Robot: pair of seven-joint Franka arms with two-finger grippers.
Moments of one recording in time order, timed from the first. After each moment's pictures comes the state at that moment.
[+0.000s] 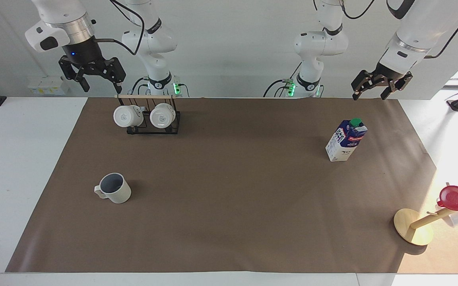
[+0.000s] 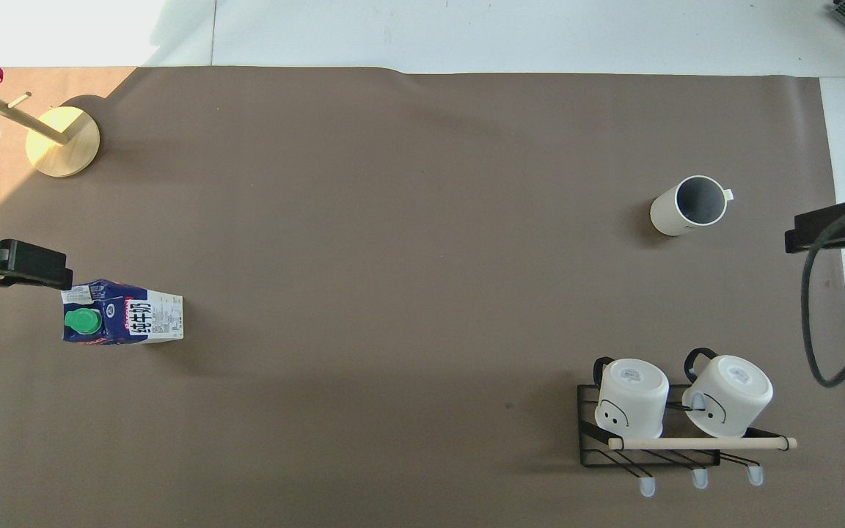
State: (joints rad) left arm -0.03 -0.09 -0.04 -1.63 -0.03 1.48 -0.06; right arm 0.08 -0.01 -0.07 -1.43 -0.01 1.44 0.09
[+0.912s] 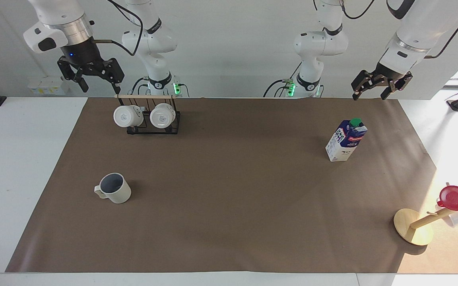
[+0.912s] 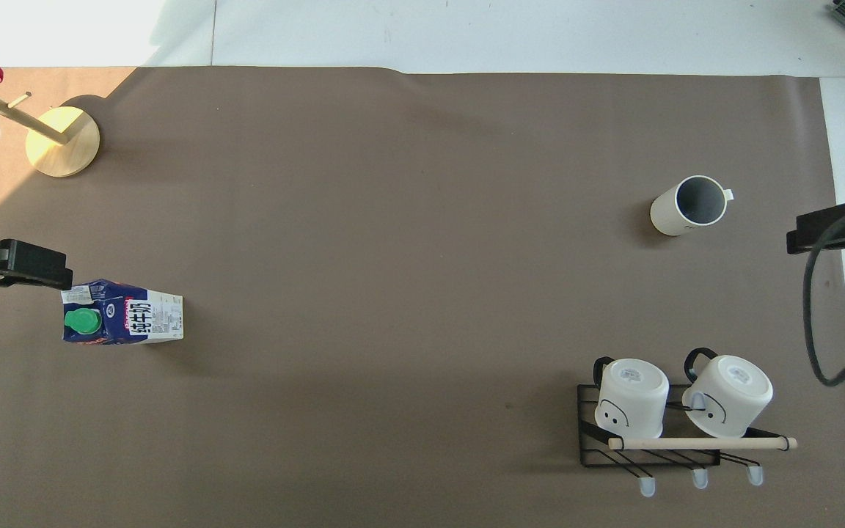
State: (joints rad) left arm -0.03 -0.09 -0.04 -1.63 -0.03 1.48 -0.06; right arm 0.08 -0.01 -0.07 -1.44 -0.01 1.44 0.09
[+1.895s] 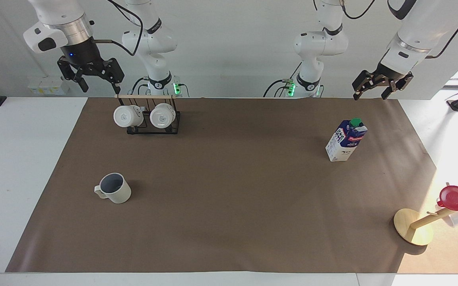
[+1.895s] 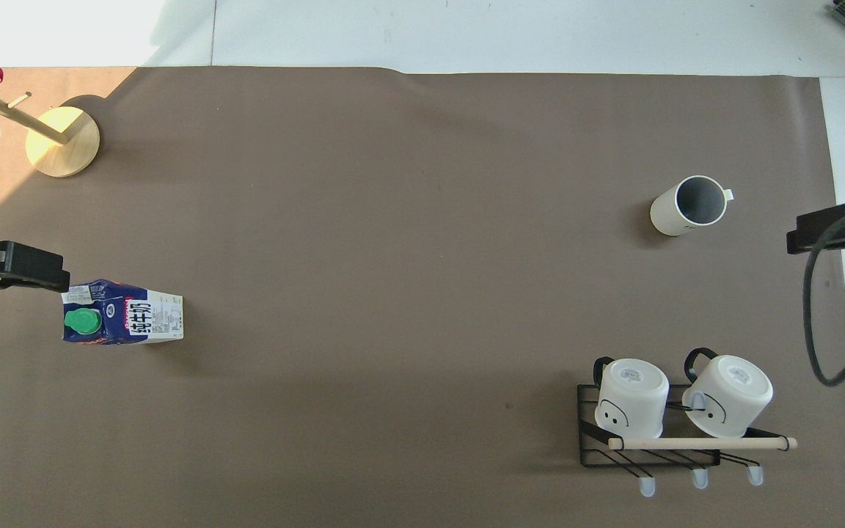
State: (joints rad) left arm -0.03 -0.10 -0.03 -1.64 -0.03 1.47 -0.06; right arm 0.08 -0.01 -0.07 -1.44 -0.01 1.44 0.09
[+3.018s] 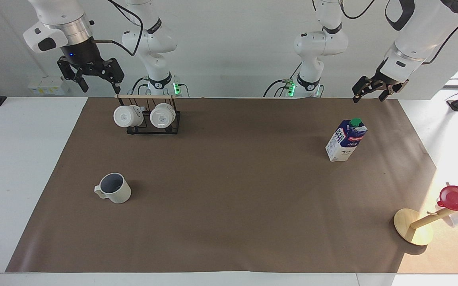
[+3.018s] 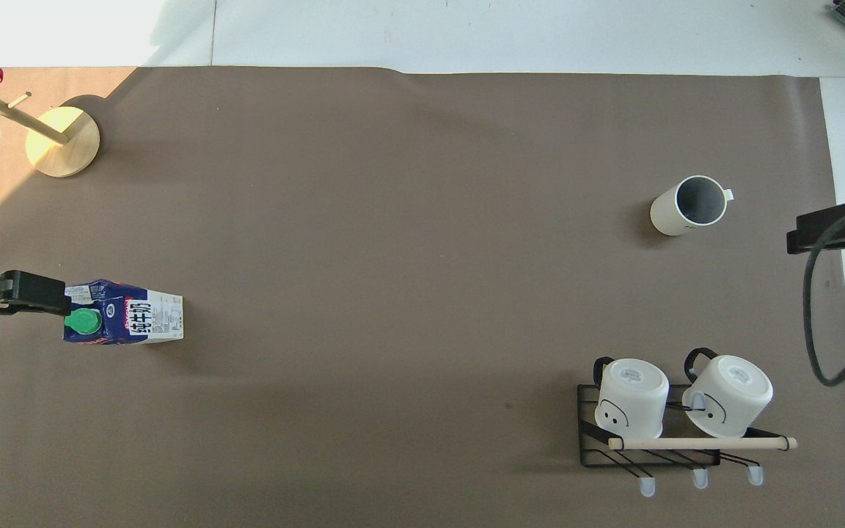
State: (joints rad) left arm 0.01 -0.17 -0.03 -1.82 -0.03 1.58 -0.06; right arm 0.08 -0.01 -0.07 -1.44 -0.01 1.44 0.09
